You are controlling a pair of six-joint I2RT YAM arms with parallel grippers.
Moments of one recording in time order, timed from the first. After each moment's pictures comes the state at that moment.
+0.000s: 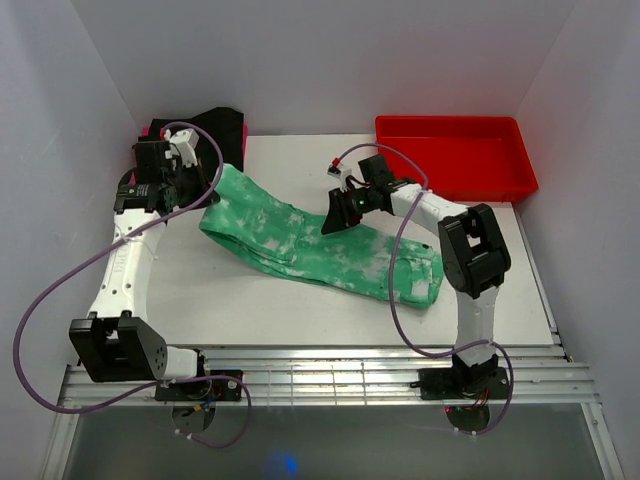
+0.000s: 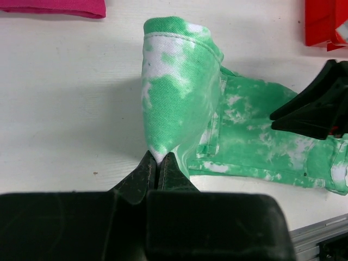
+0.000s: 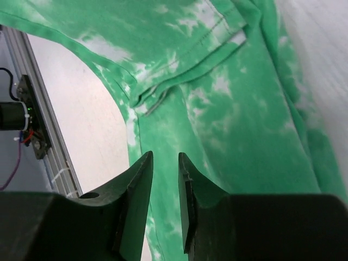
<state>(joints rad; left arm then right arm) 0.03 1.35 1.36 -0.71 0.32 -0.16 0.48 2.01 1.47 -0.35 -0.79 0.04</state>
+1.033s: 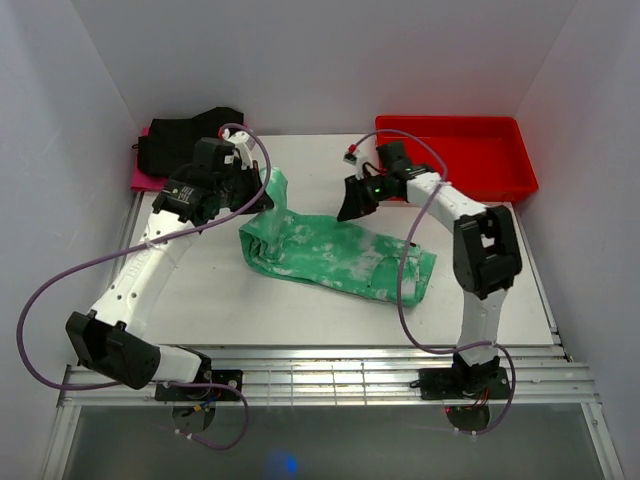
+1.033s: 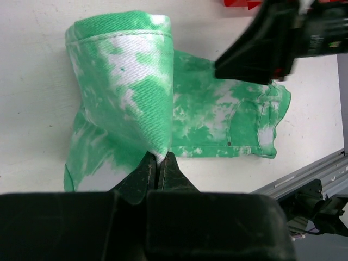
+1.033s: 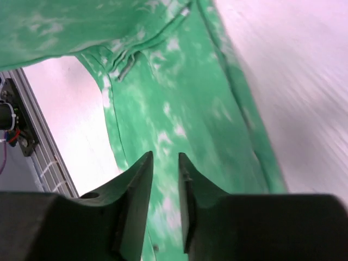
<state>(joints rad) -0.37 1.35 1.45 -0.77 0.20 -0.37 0.43 2.02 1.56 -0.45 -0.78 -0.01</state>
